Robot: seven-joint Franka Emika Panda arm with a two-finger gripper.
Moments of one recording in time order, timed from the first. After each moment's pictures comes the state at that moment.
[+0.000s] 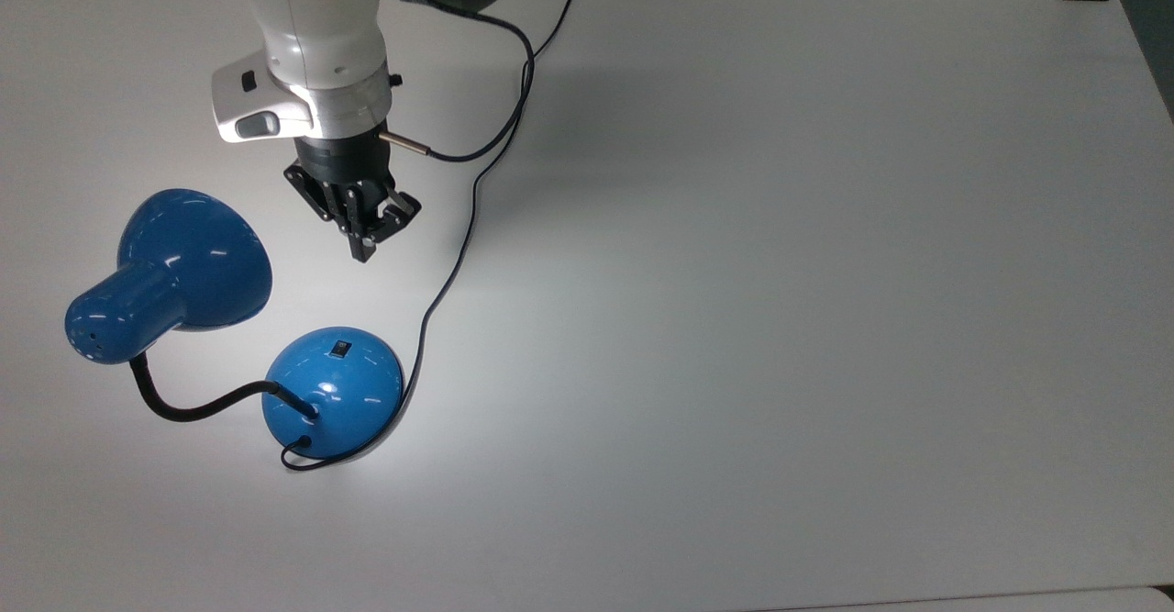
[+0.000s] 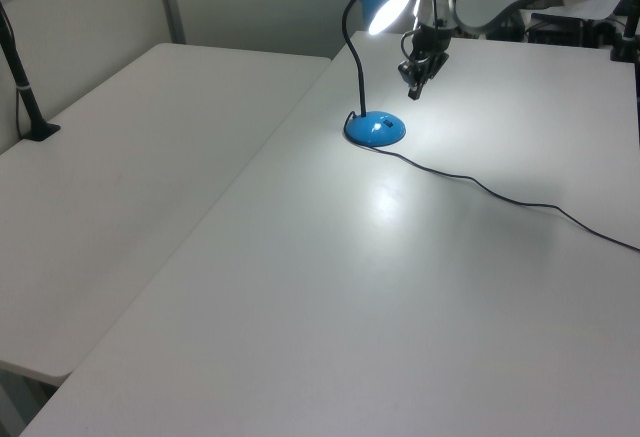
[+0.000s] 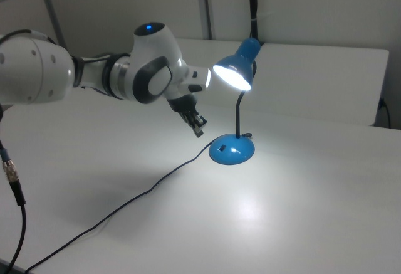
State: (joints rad) arm -0.13 0.32 0.00 -1.75 -0.06 2.35 0.35
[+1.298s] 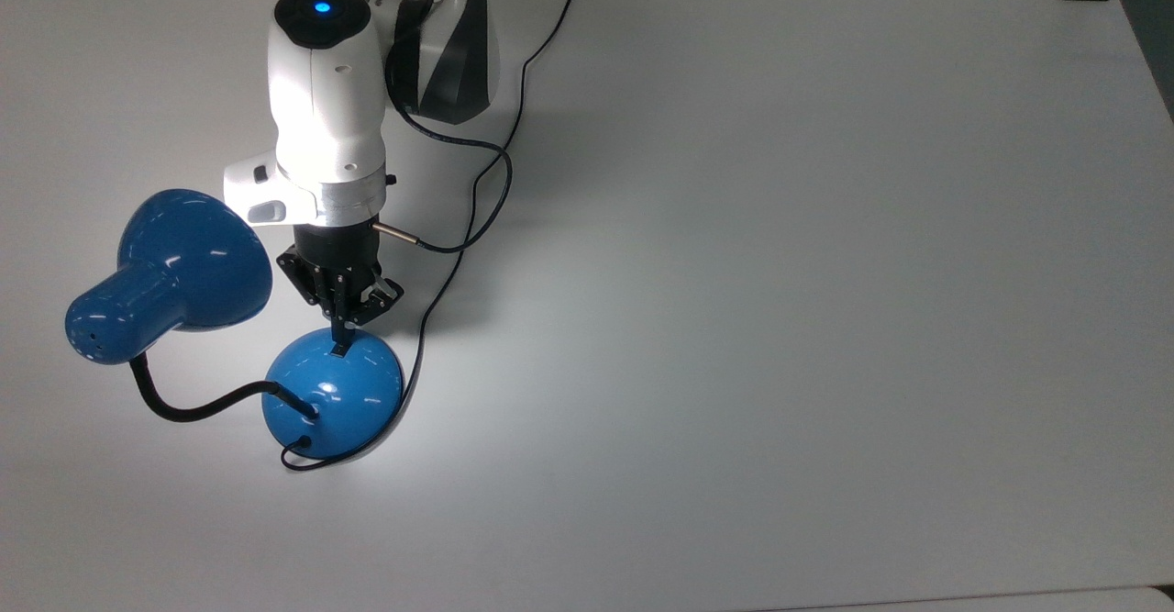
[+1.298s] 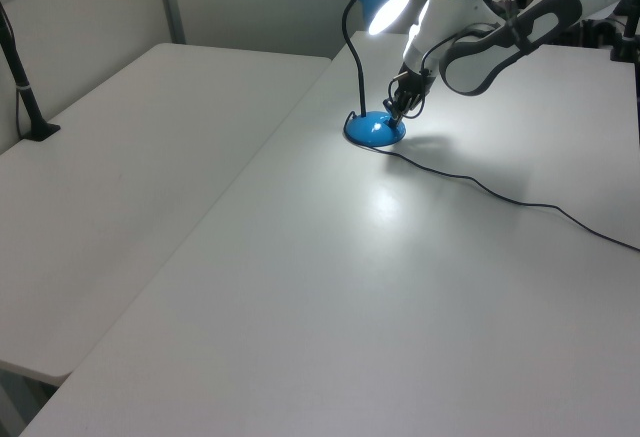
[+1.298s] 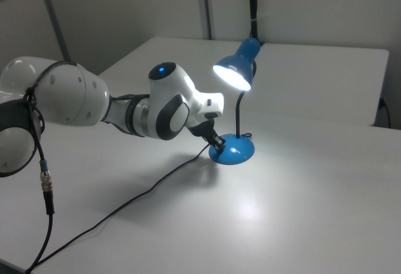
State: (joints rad) arm -0.16 0.51 0.00 -1.76 -0.17 2.69 0.38
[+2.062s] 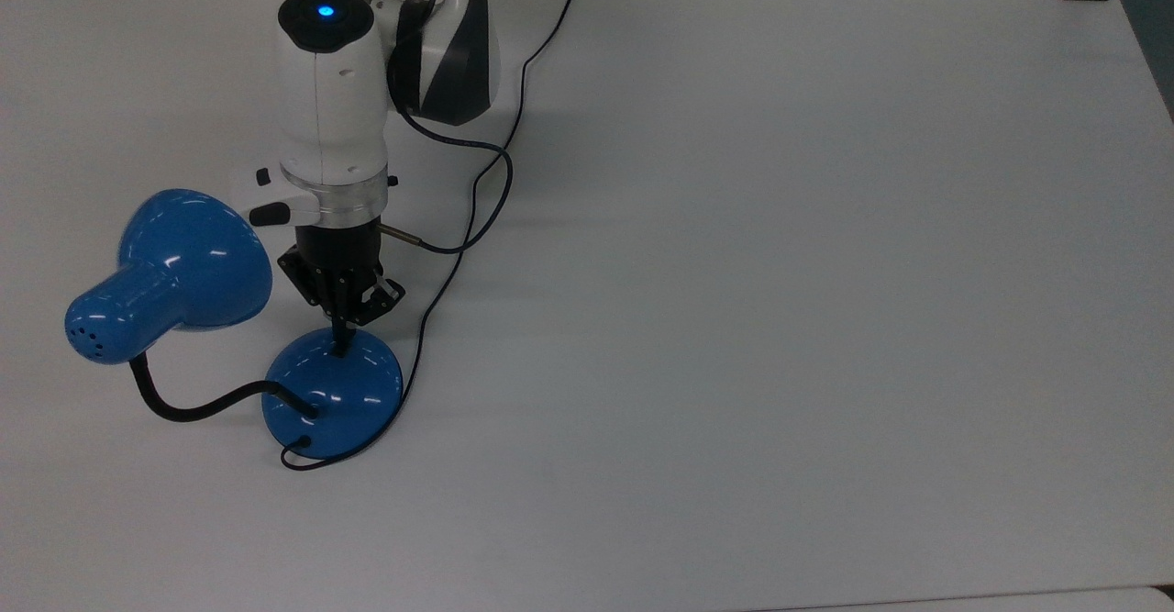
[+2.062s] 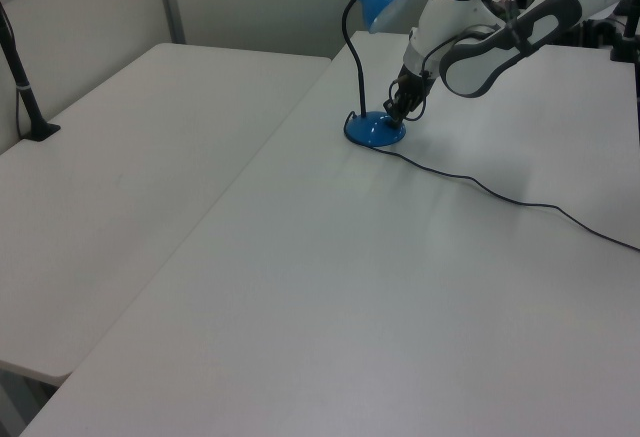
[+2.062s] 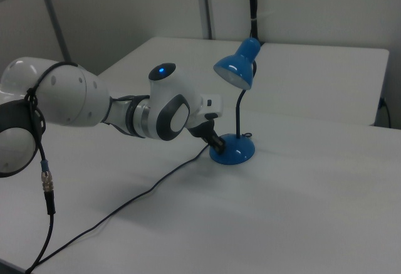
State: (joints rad) arm -0.16 0.51 0.00 -1.76 -0.18 2.68 0.38
